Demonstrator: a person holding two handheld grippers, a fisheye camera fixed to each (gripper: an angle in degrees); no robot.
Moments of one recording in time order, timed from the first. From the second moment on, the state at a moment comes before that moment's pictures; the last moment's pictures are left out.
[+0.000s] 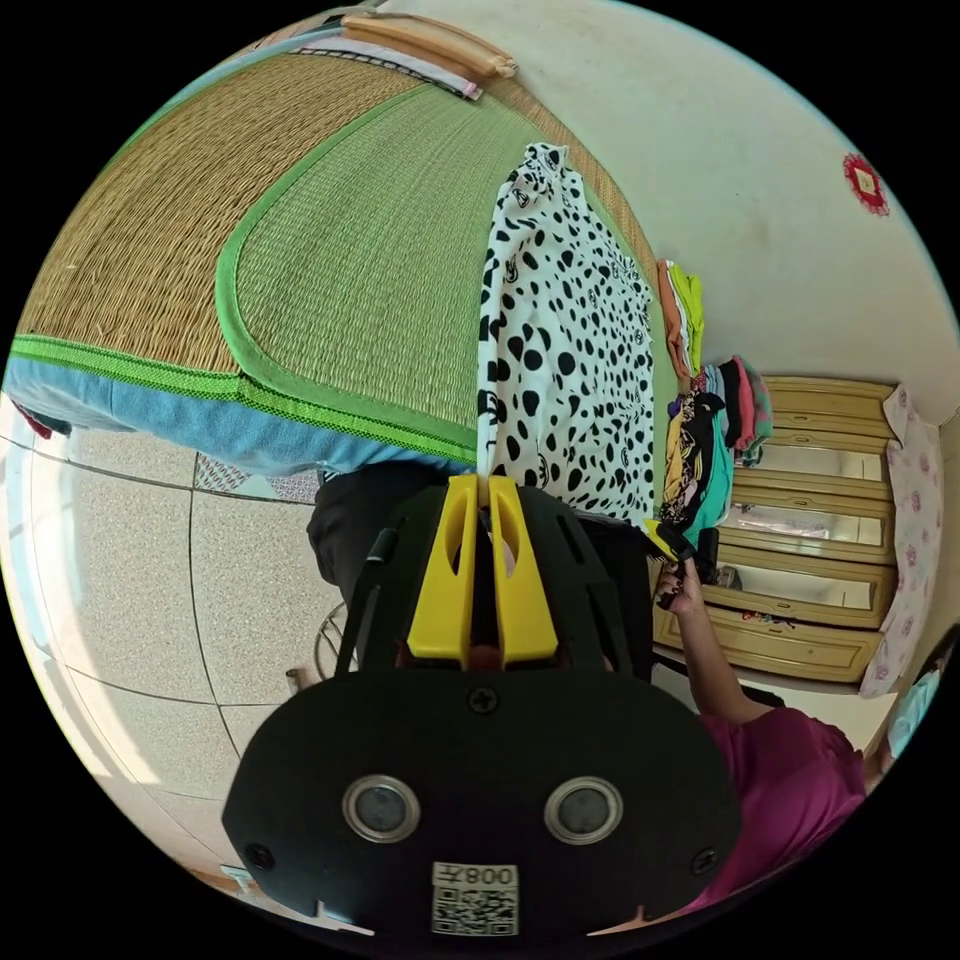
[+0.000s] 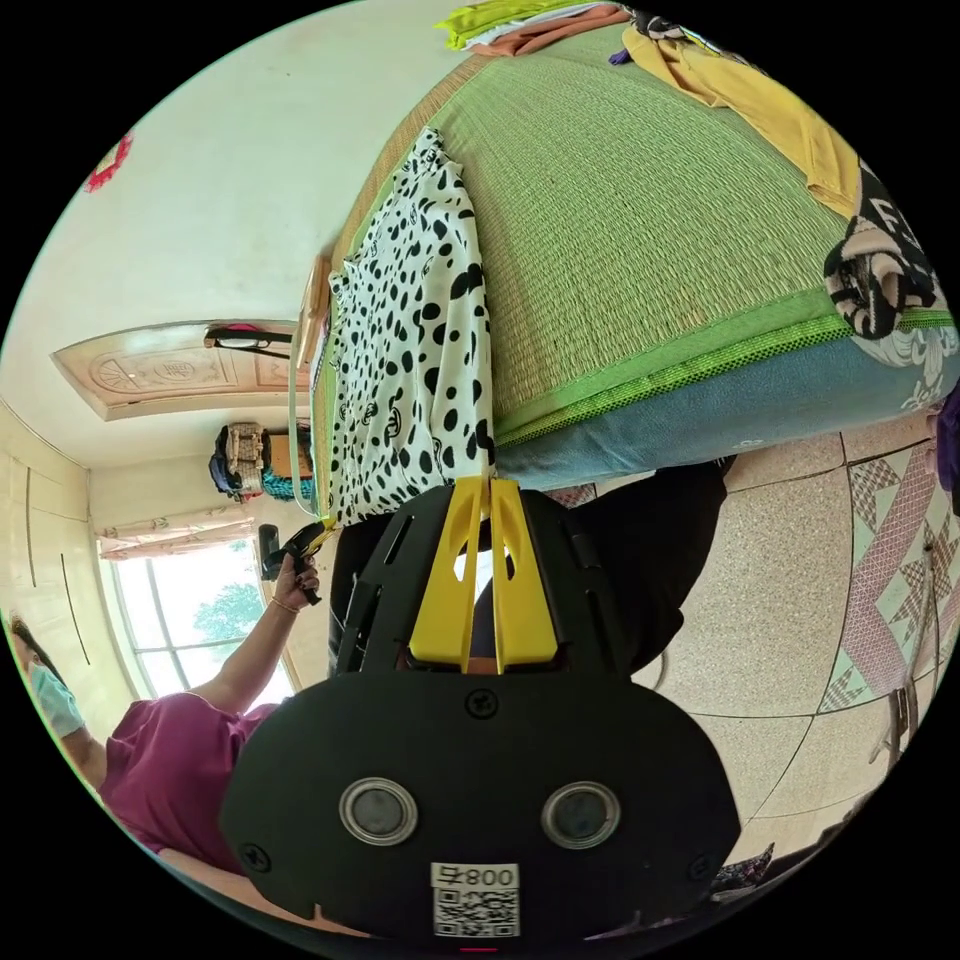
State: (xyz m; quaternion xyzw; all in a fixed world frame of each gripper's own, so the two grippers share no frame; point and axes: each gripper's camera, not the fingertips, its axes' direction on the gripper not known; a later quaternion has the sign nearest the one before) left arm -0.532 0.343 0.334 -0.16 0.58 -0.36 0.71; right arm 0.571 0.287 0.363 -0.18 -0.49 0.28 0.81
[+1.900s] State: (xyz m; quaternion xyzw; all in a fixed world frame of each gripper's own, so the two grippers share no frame) left arm -0.523 0.583 0.168 -0.02 0.65 -0.36 0.67; right arm 0.583 0.396 0.185 -0.03 -0.60 0.21 0.77
